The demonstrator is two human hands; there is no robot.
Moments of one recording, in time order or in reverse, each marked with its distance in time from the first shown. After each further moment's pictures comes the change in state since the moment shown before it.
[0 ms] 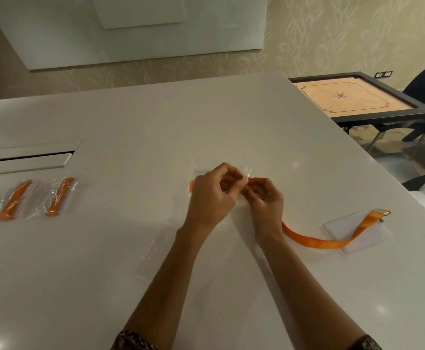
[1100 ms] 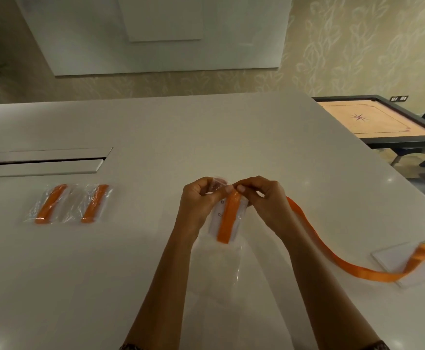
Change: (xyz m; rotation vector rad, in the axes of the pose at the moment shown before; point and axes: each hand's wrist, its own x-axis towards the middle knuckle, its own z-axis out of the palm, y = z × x) left_hand 0.016 -0.050 -0.096 -0.249 0.070 -0.429; right_hand 0.022 -0.028 0.075 -0.506 -0.445 -0.188
